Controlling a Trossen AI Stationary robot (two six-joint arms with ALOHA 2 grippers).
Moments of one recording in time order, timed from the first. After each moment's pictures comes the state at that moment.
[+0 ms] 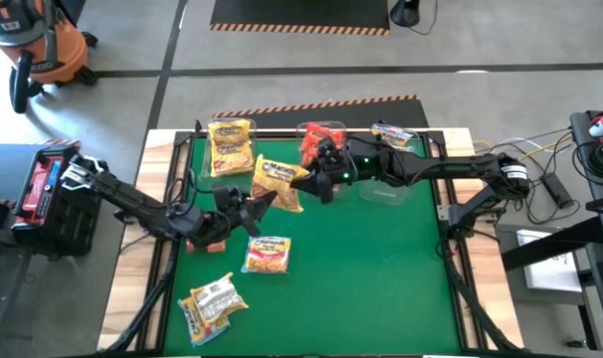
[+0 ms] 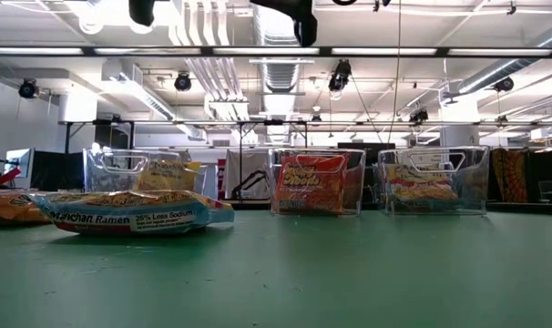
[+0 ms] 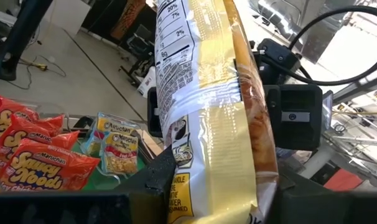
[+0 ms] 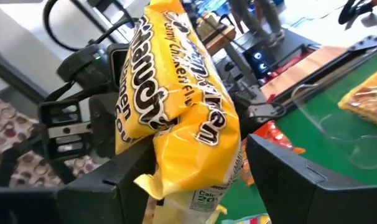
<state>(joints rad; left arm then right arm) -0.41 1.20 0.77 0.63 -0.99 -0.57 -0.14 1.53 1.29 0.16 -0.27 0.65</state>
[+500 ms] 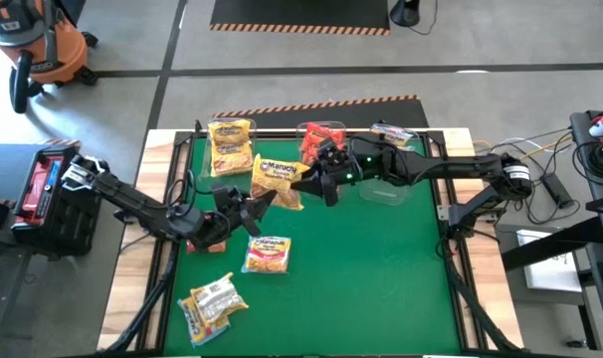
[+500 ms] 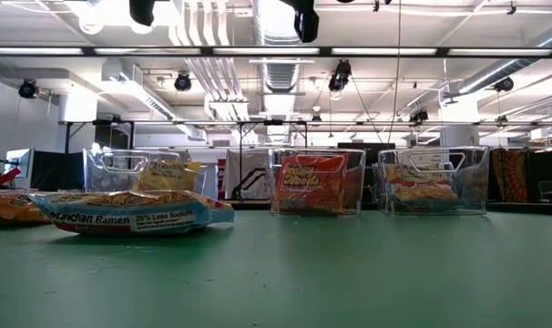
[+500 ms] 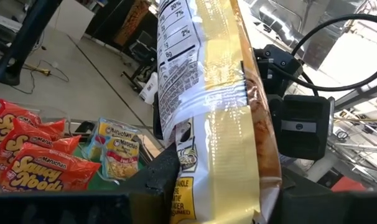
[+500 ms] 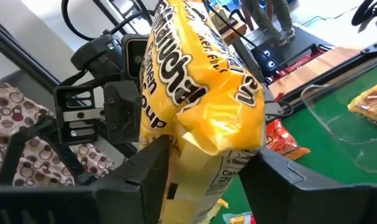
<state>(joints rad) -0.41 1.21 0.77 0.66 -1.02 -0.56 -0.14 1.51 1.29 0.15 -0.32 0.61</state>
